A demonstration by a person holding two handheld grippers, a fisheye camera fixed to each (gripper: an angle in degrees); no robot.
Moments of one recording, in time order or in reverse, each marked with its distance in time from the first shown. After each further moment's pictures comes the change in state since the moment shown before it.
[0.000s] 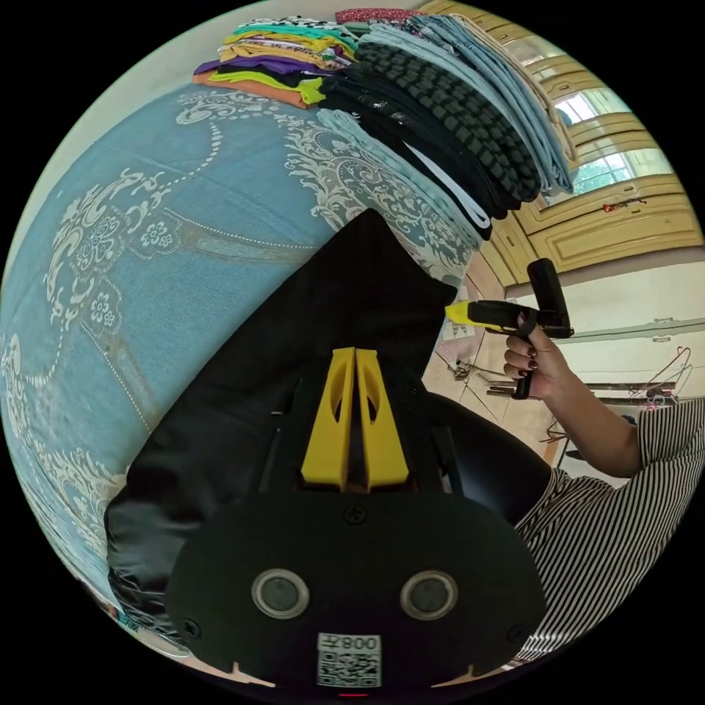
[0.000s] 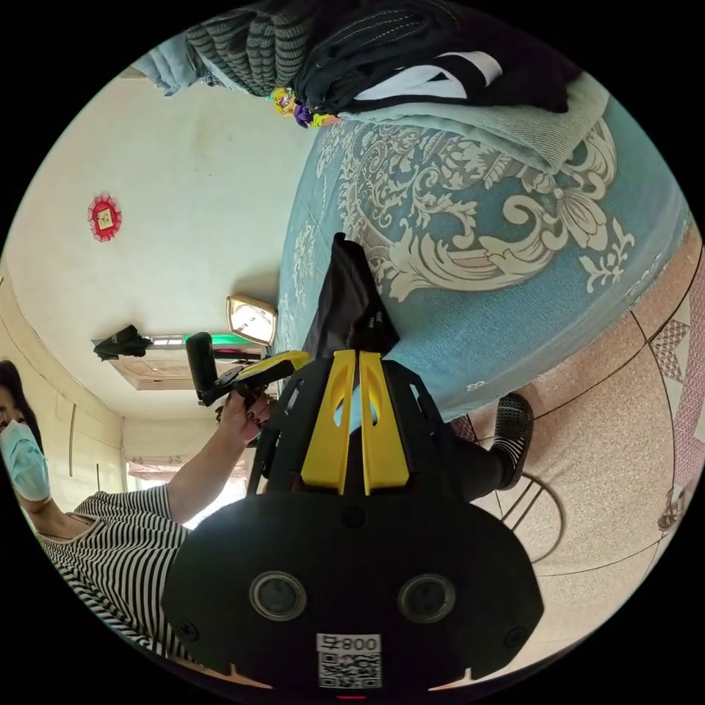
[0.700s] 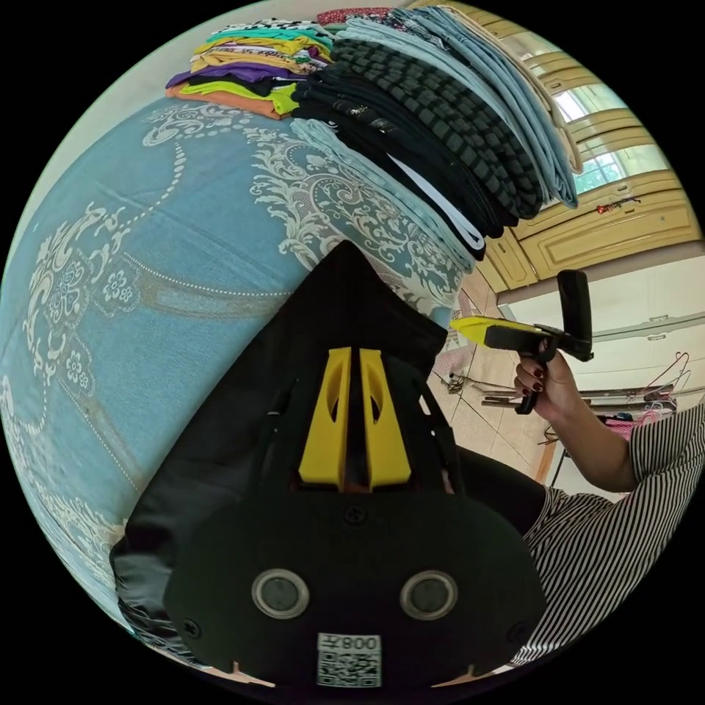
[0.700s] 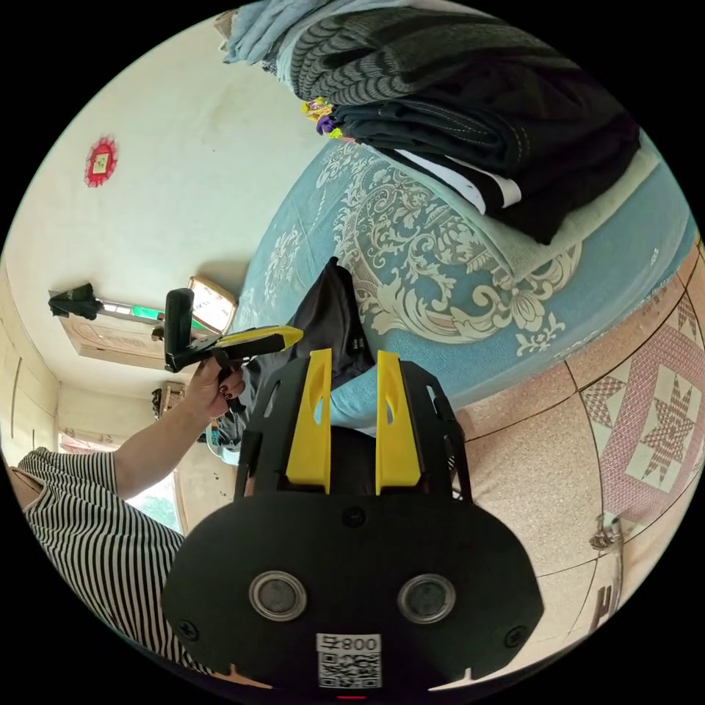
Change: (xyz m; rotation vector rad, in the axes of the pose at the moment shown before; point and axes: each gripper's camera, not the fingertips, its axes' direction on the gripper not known) left arm 0.018 -0.037 -0.017 0.069 0.028 0.039; right arm -0.049 0.010 -0.006 0.046 0.250 -0.156
